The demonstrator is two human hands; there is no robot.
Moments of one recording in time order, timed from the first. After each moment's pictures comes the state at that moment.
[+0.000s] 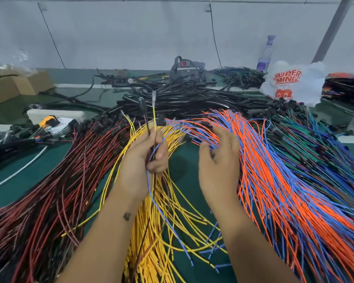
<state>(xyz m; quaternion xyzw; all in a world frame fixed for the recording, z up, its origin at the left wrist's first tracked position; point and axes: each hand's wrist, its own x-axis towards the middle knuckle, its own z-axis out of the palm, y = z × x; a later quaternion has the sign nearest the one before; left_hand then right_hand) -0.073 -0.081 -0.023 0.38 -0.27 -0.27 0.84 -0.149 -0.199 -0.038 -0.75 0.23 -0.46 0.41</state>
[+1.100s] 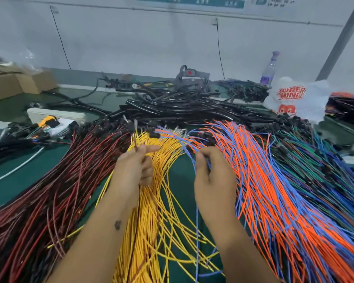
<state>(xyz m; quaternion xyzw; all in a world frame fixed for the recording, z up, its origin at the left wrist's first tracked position) -0.046 -0.080 -0.036 0.55 -0.09 -0.18 0.81 -0.151 -0.194 -0.044 -0.80 0.14 -0.44 0.38</state>
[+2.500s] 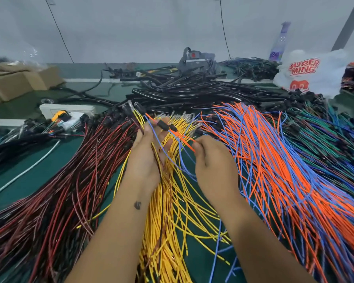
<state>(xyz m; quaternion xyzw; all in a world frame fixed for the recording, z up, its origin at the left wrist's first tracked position) -0.056 -0.086 -0.028 0.43 -0.10 -0.15 0.88 -0.145 -0.187 -0.043 -0.89 0.14 -0.35 0.26</state>
